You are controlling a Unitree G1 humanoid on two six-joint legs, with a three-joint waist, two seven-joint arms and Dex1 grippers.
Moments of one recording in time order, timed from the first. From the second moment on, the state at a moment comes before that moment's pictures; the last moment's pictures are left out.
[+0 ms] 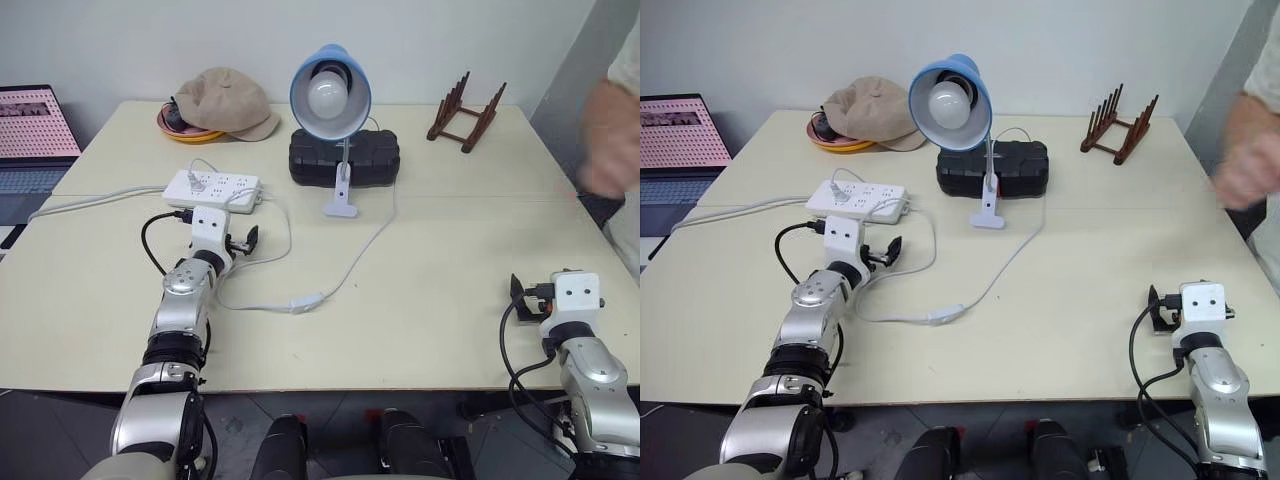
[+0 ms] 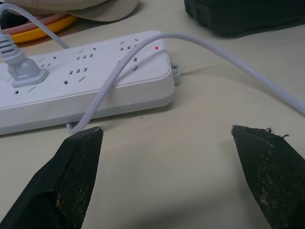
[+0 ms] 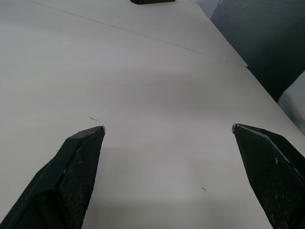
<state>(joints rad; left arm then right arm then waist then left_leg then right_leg) -0.59 0.40 0.14 0.68 -0.07 -0.03 -0.35 0.06 -0.43 -0.28 -0.11 0.09 0.17 0.13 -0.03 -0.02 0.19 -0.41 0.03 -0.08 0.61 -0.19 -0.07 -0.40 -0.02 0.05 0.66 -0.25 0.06</state>
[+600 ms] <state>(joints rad) -0.55 0.63 0.05 0.48 -0.16 0.11 -0.81 0.10 -0.54 -0.25 -0.27 0.26 0.30 0.40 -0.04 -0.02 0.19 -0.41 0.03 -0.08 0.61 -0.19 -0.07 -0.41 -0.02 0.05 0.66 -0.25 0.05</state>
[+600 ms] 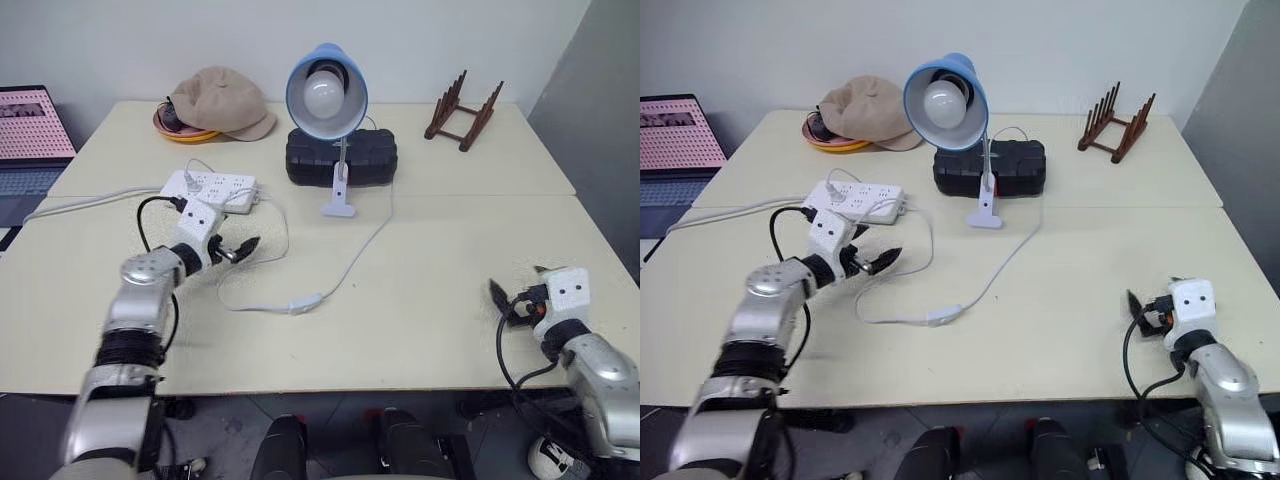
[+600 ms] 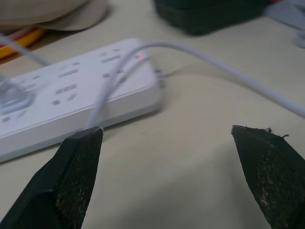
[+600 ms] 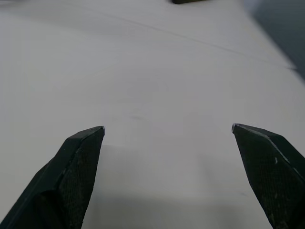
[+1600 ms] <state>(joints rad) -0.51 0.74 -0.28 0.17 -0.15 0.18 -1.37 0.15 -0.74 -0.02 -0.66 0.62 0.65 0.74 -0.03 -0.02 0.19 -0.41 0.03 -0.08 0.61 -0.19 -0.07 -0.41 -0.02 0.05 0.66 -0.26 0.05</state>
